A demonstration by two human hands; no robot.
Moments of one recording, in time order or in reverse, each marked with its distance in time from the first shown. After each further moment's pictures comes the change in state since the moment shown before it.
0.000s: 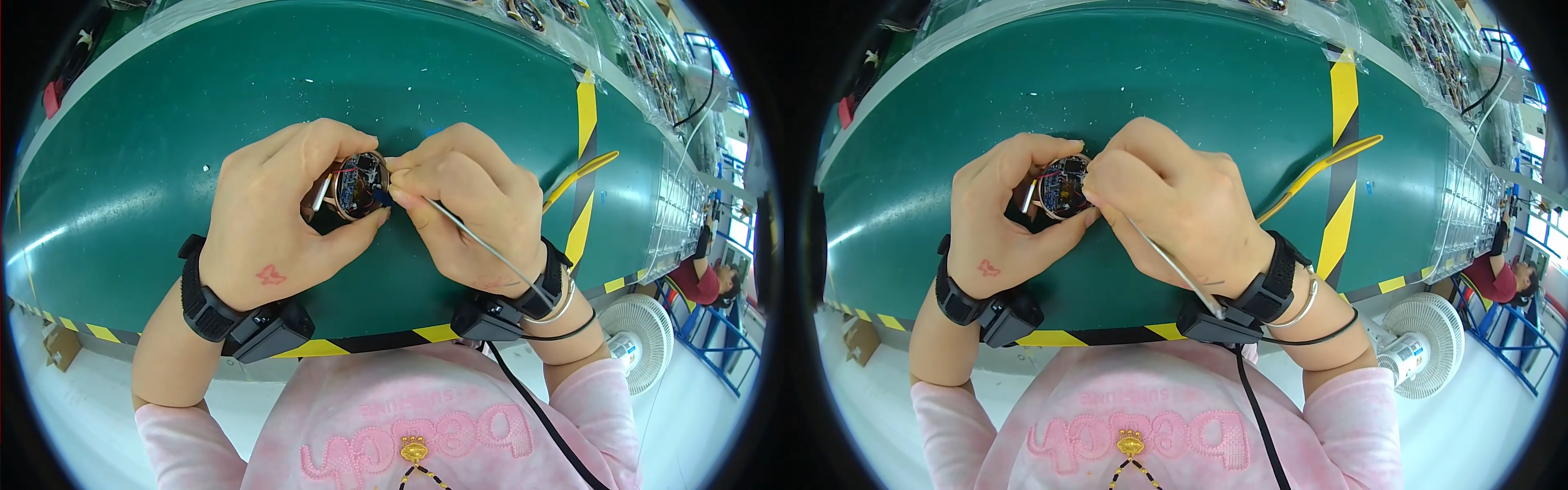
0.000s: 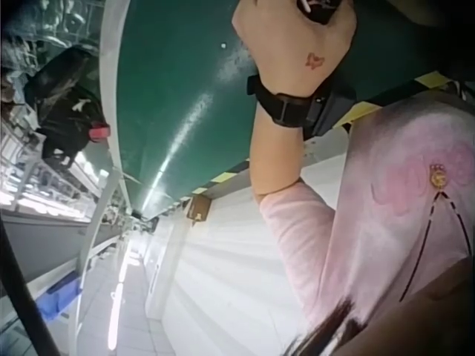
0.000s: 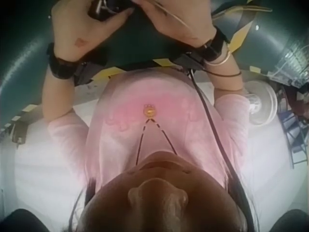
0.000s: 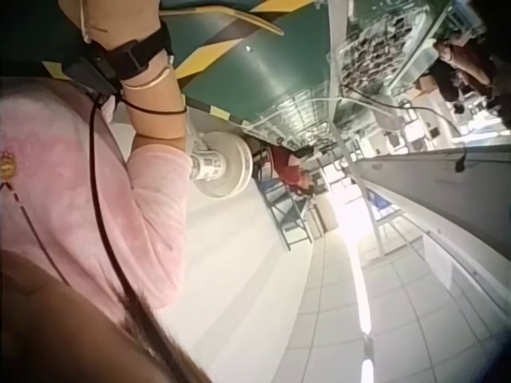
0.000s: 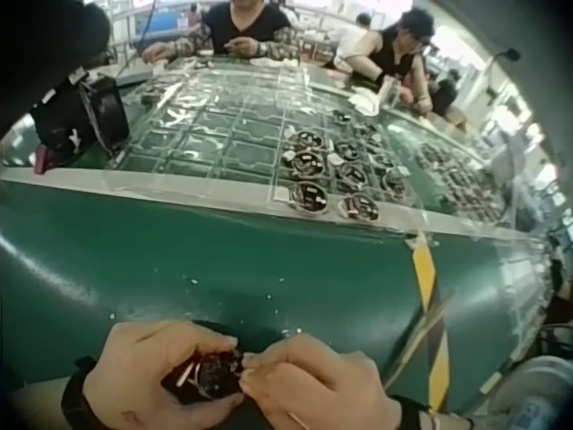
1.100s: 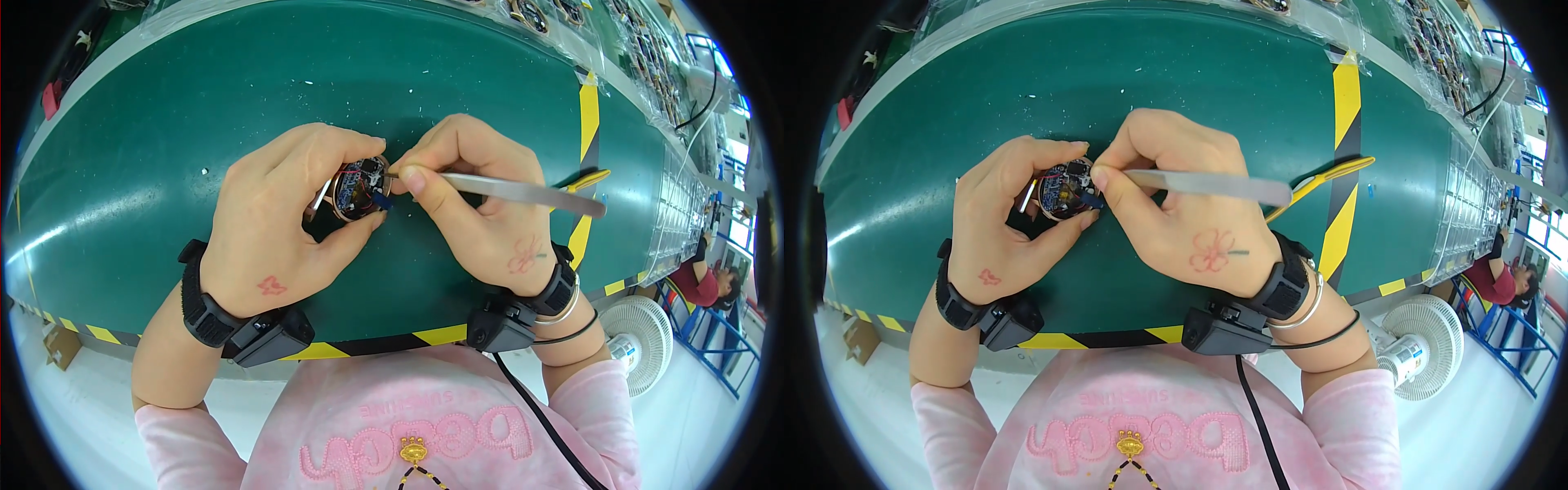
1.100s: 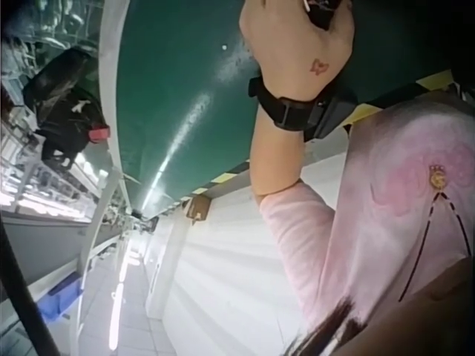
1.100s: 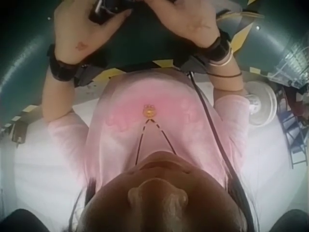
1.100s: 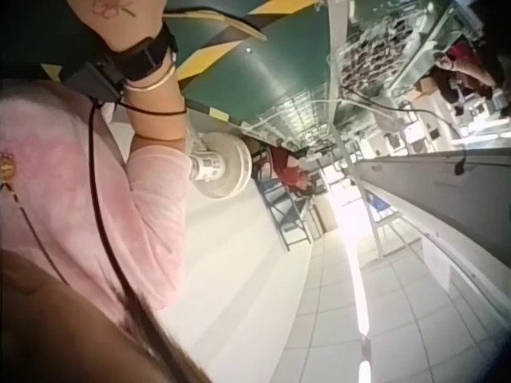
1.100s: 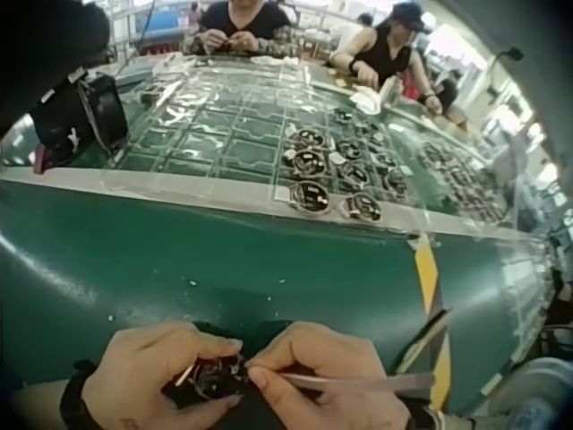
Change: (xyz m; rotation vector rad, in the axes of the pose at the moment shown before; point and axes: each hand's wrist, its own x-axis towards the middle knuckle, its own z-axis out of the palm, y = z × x) left_hand 0.001 -0.005 0.005 -0.009 0.061 0.142; right_hand 0.006 0.003 -0.008 0.302 -0.100 0.383
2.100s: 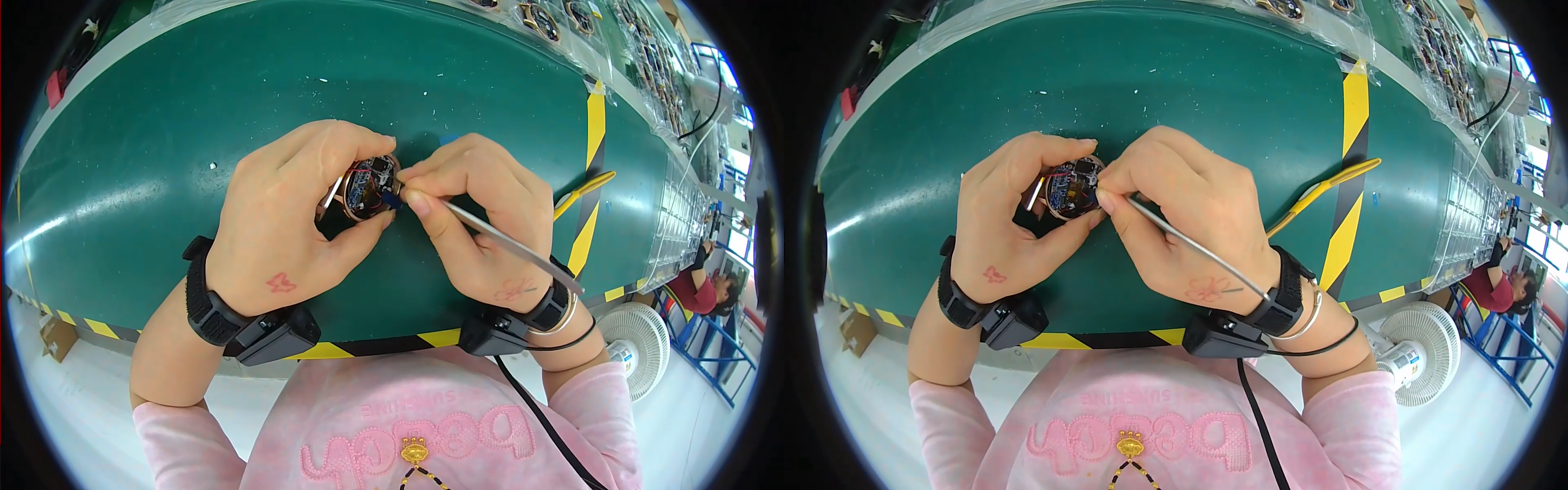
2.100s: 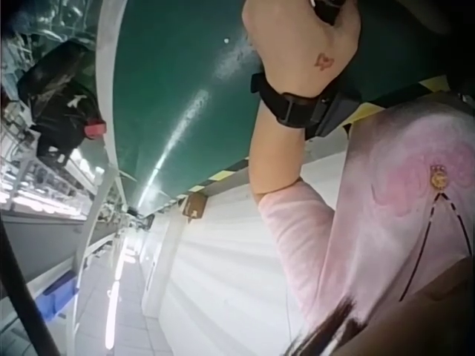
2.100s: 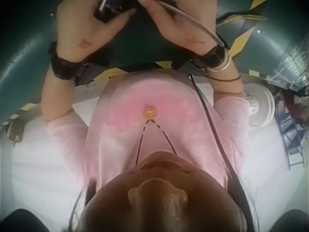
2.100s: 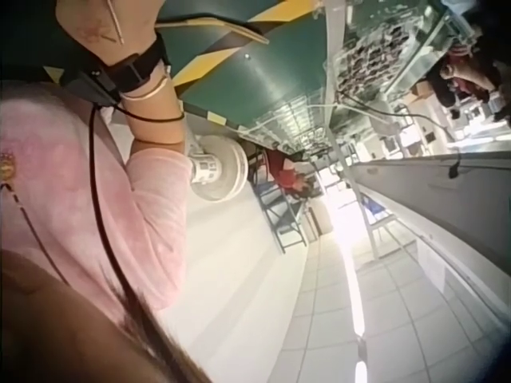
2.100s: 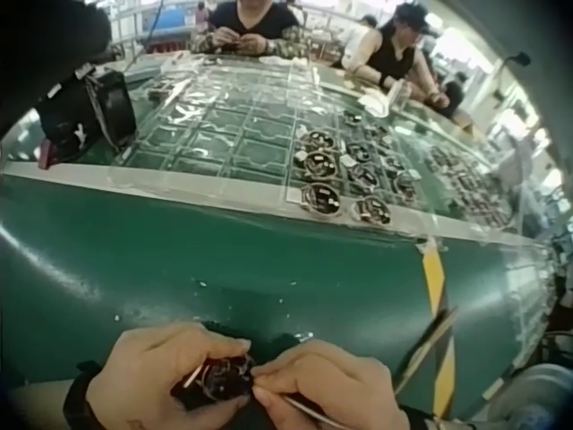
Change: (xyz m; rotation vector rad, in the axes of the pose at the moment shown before) left_hand 0.000 0.000 -0.002 0.001 -0.001 -0.024; right_hand -0.002 -0.002 0.007 -0.152 0.106 -0.249
